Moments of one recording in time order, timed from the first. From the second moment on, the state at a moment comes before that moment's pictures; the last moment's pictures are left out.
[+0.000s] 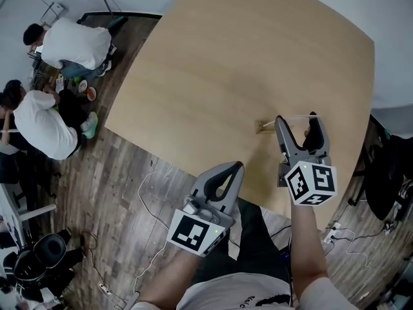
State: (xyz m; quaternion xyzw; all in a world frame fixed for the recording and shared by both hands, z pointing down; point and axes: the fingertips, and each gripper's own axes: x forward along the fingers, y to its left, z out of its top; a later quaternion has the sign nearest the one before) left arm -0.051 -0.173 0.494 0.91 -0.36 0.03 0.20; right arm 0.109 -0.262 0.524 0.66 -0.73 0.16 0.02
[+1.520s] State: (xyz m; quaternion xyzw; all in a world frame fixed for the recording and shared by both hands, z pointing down) left arm -0.054 -0.176 0.521 0.90 -0.37 0.05 0.23; right arm 0.089 -0.266 0.583 0.66 -0.73 0.15 0.11
